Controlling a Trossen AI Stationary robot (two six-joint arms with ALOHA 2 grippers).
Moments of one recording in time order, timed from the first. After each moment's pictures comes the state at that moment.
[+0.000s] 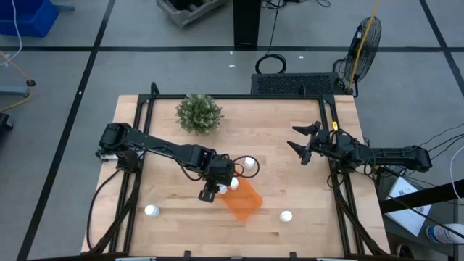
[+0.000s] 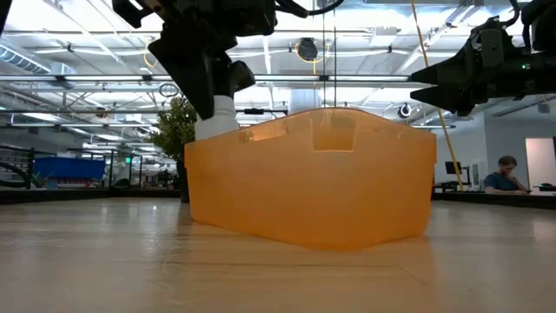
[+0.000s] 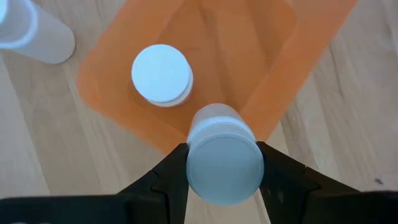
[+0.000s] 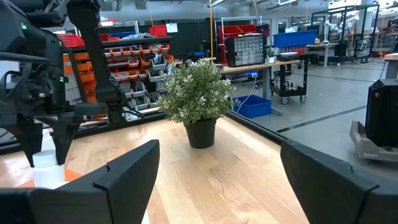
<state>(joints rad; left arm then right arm) -0.19 1.80 1.38 -0.81 0.13 0.07 -0.08 0.23 0.02 0.27 0.31 0.09</state>
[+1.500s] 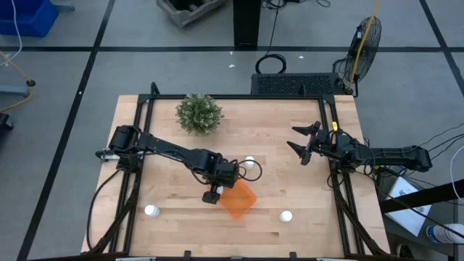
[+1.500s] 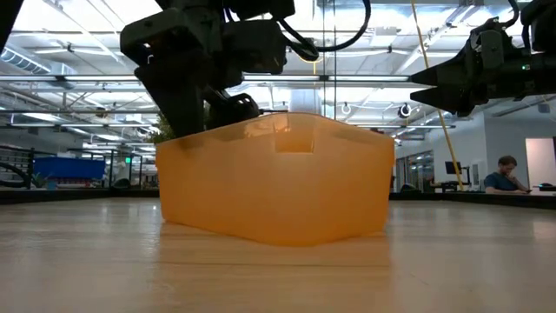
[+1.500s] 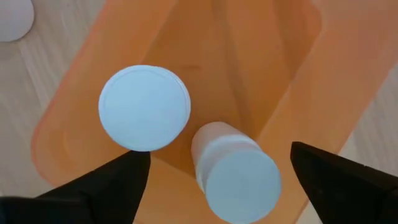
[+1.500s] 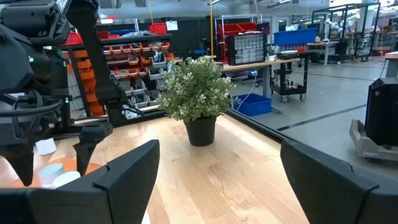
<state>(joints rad) -0.18 1.90 1.38 -0.78 0.16 0.05 -0.08 0.23 0.02 0.26 0.31 0.09</state>
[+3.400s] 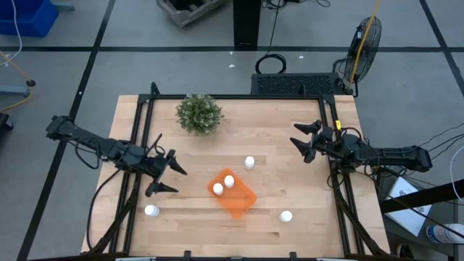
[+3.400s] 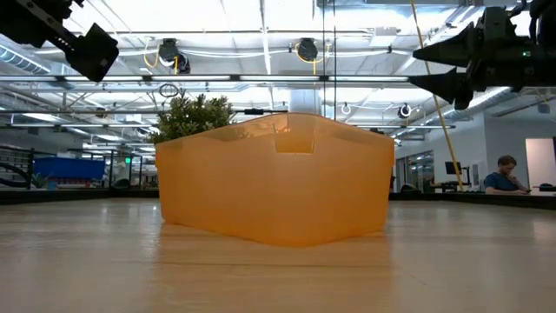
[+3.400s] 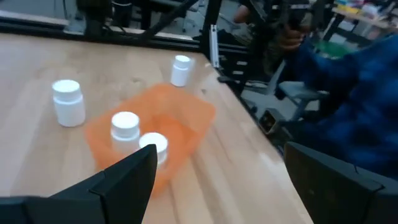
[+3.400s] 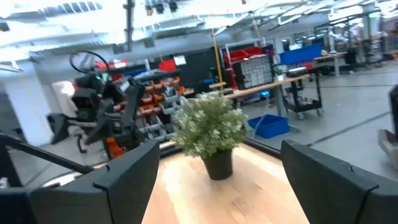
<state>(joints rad) -0.36 0.55 0.32 -0.03 0.06 -0.23 -0.08 0.23 0.02 0.41 0.29 0.19</state>
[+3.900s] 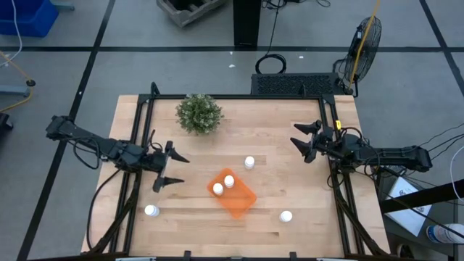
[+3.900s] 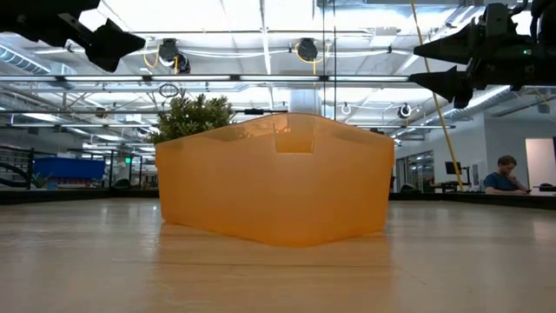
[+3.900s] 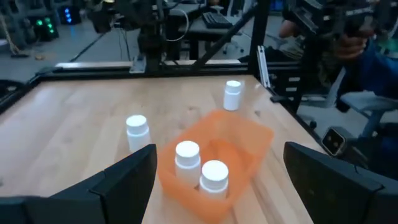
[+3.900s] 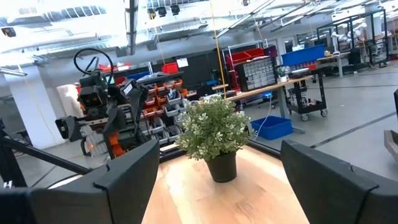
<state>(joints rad) -0.36 0.56 0.32 0.04 -0.16 -0.09 -0.08 0.23 0.02 0.41 0.29 0.20</state>
